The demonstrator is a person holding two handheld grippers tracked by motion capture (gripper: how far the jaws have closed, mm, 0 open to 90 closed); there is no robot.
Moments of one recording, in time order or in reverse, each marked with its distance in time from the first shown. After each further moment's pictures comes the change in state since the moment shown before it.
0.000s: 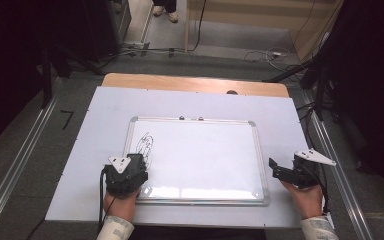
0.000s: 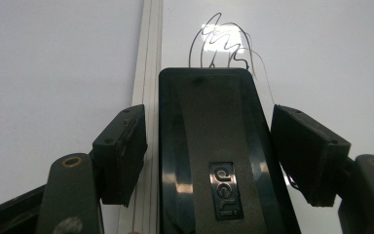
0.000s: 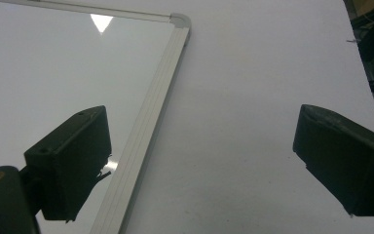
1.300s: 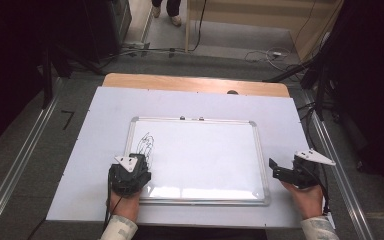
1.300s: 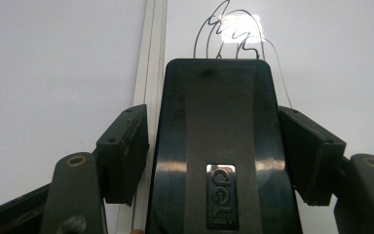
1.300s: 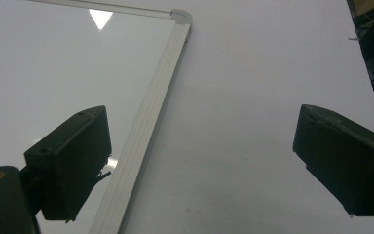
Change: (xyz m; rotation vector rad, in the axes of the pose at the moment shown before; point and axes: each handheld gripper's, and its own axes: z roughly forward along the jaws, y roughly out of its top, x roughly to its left) left arm -0.011 -0.002 0.008 0.022 0.086 0.063; right arm 0.002 -0.001 0.001 0.010 -0.003 -0.009
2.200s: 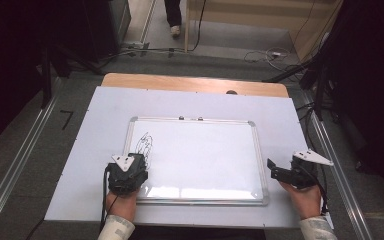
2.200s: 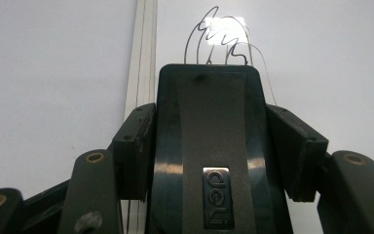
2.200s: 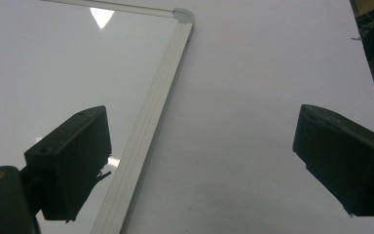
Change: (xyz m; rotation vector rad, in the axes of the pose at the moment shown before) left arm 0.006 0.003 -0.002 -0.002 -0.062 -0.014; right arm 0.001 0.000 0.000 0.001 0.004 -0.005
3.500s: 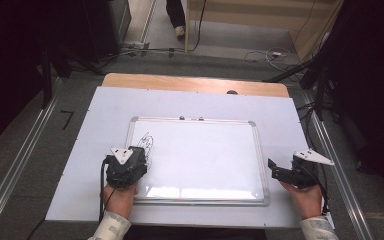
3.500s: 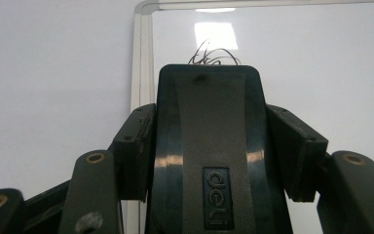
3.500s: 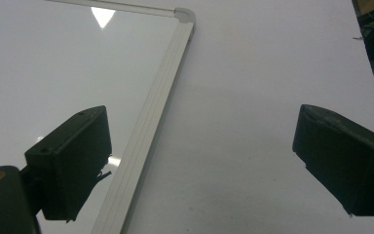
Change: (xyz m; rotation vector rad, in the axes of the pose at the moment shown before) left arm 0.007 0.021 -0.002 -0.021 -0.049 0.021; right arm -0.001 0.000 0.000 0.002 0.003 -0.002
